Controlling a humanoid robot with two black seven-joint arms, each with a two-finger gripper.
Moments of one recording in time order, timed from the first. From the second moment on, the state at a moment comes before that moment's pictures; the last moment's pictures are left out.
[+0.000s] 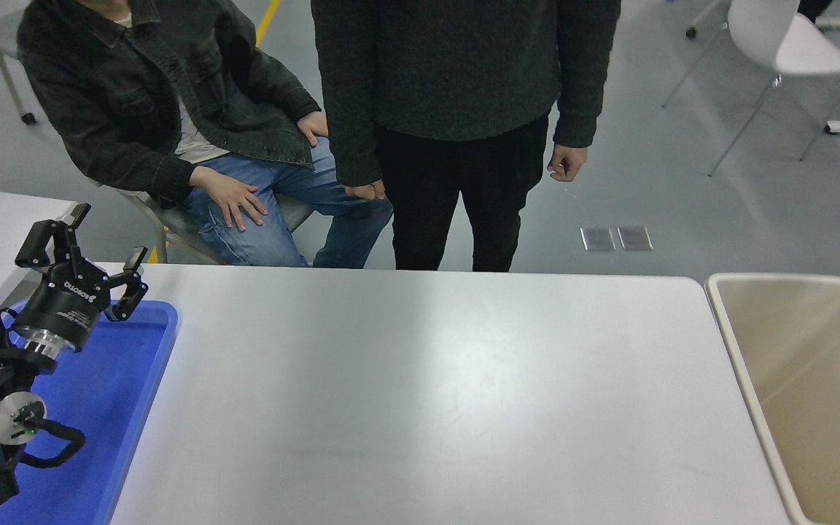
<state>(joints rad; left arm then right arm) -0.64 0.46 -0.42 -0.23 0.02 -0.78 -0.81 0.97 -0.80 -0.28 0.60 -0.47 -0.23 0.08</state>
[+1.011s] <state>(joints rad) -0.64 0.46 -0.42 -0.22 0.02 -0.78 -0.81 0.68 -0.36 -0.27 0.10 -0.40 -0.27 0.08</state>
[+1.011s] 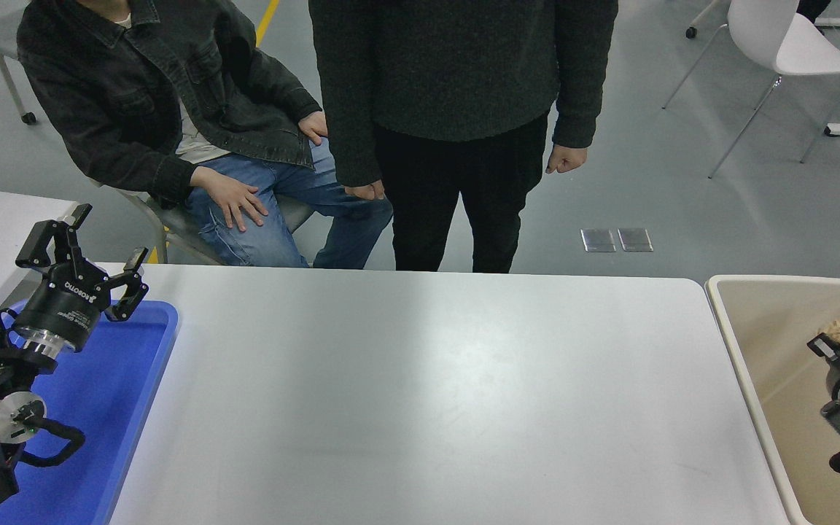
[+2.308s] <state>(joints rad) -0.64 0.46 -0.42 -0.22 0.02 -0.78 -0.81 0.66 -0.32 -0.23 0.09 -0.36 -0.27 0.01</state>
